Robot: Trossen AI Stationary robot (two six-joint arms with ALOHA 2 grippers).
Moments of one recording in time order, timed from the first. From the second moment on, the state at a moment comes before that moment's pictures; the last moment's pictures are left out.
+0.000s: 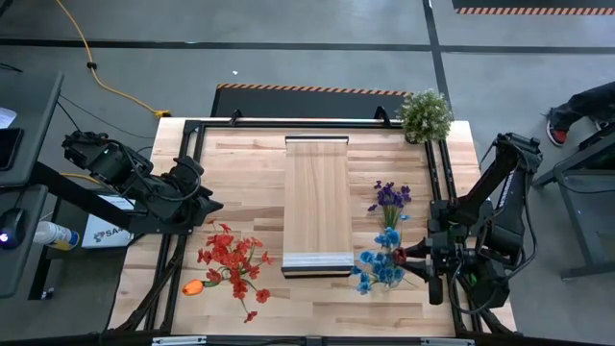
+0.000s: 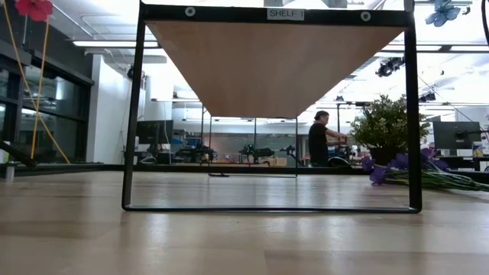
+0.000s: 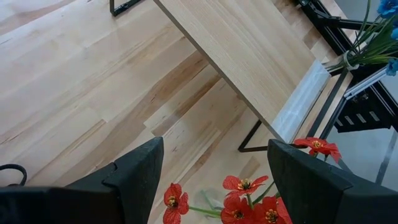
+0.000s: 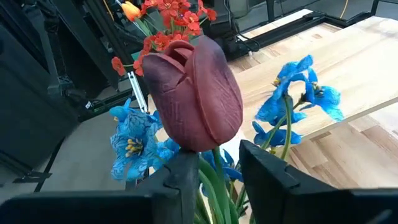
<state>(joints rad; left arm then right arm) -0.55 1.01 1.46 -1.44 -0.47 -1.29 1.12 1.16 1.03 -0.64 1.08 1.09</state>
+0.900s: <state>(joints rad) -0.55 1.01 1.46 -1.44 -0.46 -1.28 1.15 1.11 1.03 -0.60 0.92 1.18</state>
